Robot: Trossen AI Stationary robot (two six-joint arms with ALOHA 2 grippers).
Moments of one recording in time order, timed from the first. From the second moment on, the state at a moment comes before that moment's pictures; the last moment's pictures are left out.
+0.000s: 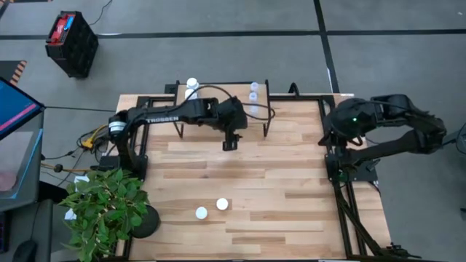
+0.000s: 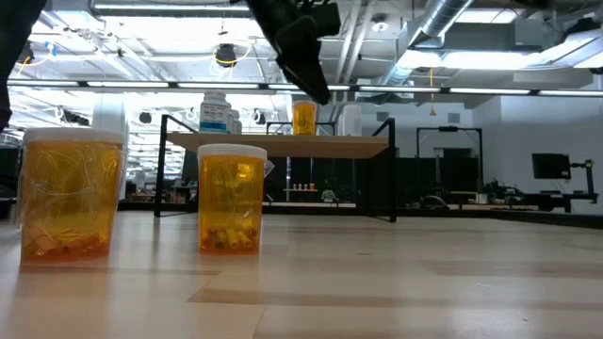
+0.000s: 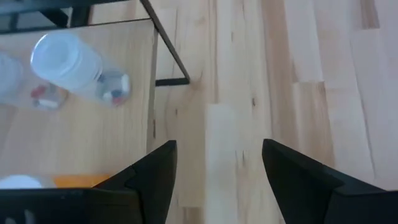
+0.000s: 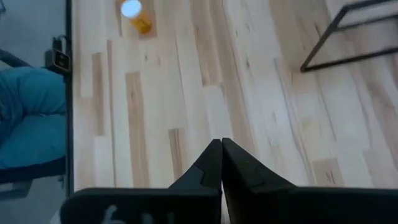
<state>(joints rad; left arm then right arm) 0.21 1.83 1.70 -0.79 -0.01 0.25 -0.06 0.91 1.42 -1.46 -0.10 0.19</state>
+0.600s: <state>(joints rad) 0.35 1.84 1.70 -0.84 0.02 0.27 -0.06 0.96 1.30 -1.41 -0.10 0.19</state>
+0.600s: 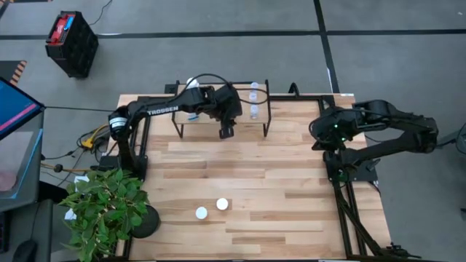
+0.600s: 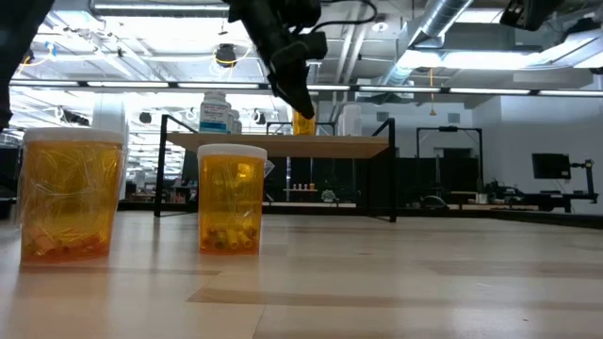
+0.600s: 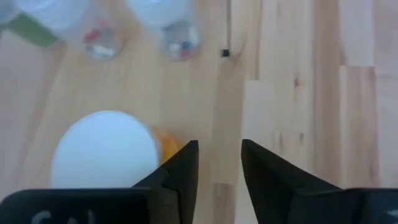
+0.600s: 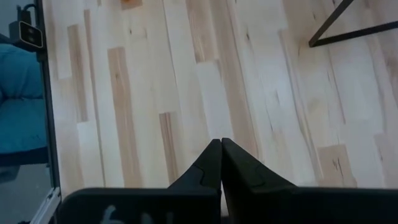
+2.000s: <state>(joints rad) 0.36 1.90 1.70 -0.64 -0.33 0.19 -0.06 0.97 1.29 -1.40 -0.10 0.18</state>
